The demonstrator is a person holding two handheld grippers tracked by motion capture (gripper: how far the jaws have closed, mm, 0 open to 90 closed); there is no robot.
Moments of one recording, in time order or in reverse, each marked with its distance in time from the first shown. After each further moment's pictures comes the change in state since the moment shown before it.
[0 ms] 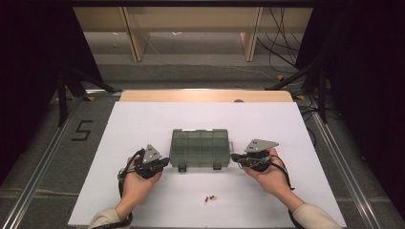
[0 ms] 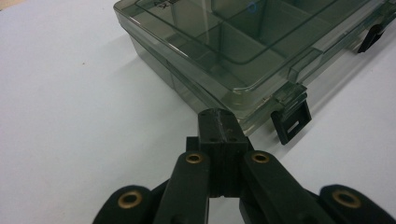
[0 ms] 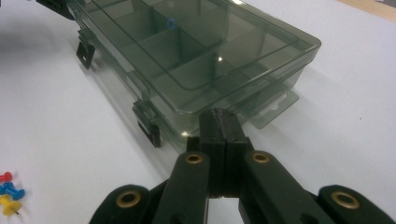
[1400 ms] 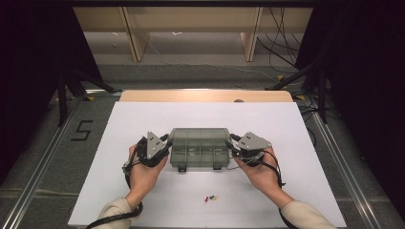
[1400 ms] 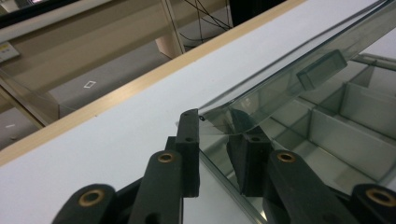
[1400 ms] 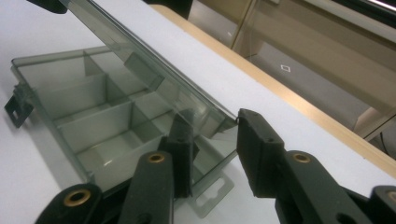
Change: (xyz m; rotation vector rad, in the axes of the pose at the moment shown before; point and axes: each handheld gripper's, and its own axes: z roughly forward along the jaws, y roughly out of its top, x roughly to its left) left arm -0.002 0.039 0.002 -0.291 0.212 0.044; right arm 0.018 0.036 0.002 -0.172 -0.279 -0.179
